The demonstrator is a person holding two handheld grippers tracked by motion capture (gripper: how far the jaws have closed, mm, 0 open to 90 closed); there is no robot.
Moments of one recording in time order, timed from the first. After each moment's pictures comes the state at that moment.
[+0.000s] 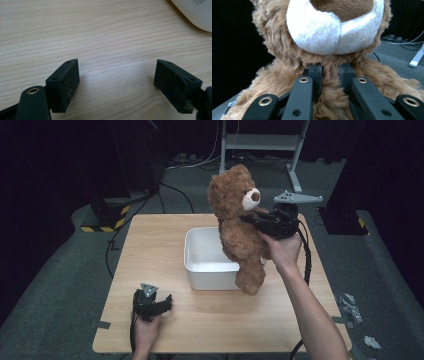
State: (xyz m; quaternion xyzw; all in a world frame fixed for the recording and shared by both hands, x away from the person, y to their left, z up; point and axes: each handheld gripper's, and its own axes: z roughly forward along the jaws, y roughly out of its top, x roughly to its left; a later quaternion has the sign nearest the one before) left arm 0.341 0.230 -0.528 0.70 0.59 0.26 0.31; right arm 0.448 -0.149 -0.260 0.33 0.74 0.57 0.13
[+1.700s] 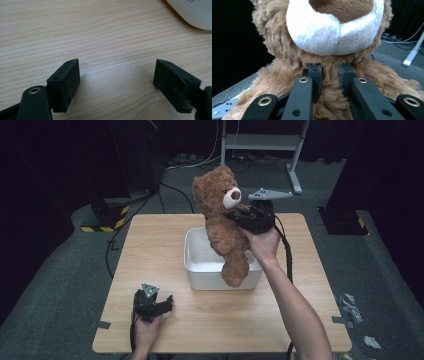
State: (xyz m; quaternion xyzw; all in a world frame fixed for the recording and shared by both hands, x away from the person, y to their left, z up) left arm 0.340 0.229 -0.528 0.71 0.58 0.26 0.31; right arm 0.478 -0.103 -0.278 0.33 0.76 0.54 0.15
